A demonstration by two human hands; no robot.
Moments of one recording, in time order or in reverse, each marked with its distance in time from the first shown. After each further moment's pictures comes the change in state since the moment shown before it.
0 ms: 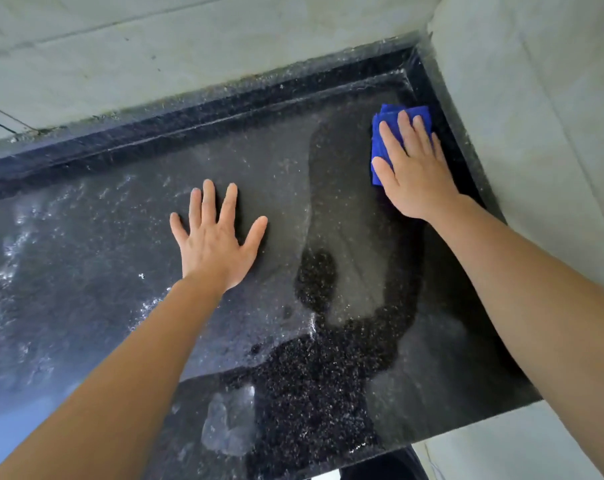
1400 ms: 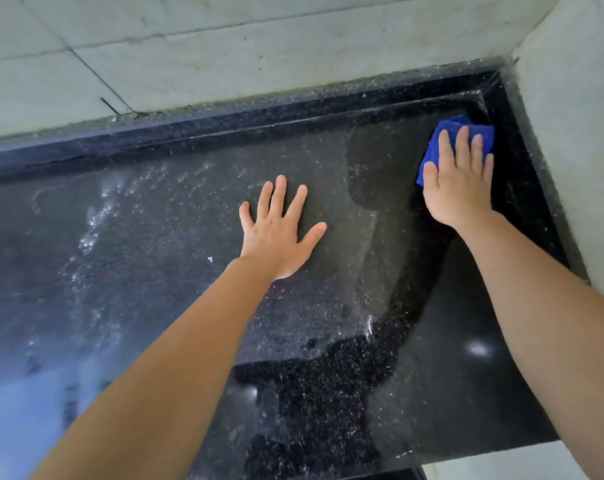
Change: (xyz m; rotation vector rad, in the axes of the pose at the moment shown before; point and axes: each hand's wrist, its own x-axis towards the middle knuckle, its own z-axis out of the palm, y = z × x) left_hand 0.007 -0.024 -0.013 -0.023 -0.189 0.128; right_hand 0.014 -0.055 0.007 0.011 0.047 0.195
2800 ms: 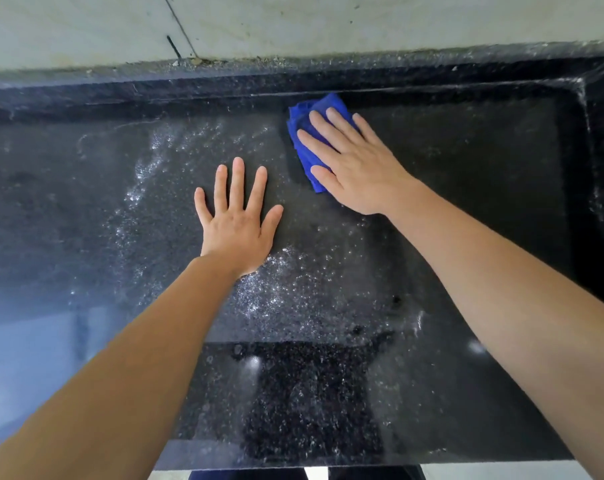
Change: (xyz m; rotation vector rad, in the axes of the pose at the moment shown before) left_hand -0.043 -0.120 0.018 0.003 0.091 -0.234; right_hand -0.020 -0.202 0.021 -0.181 -0.096 -0.851
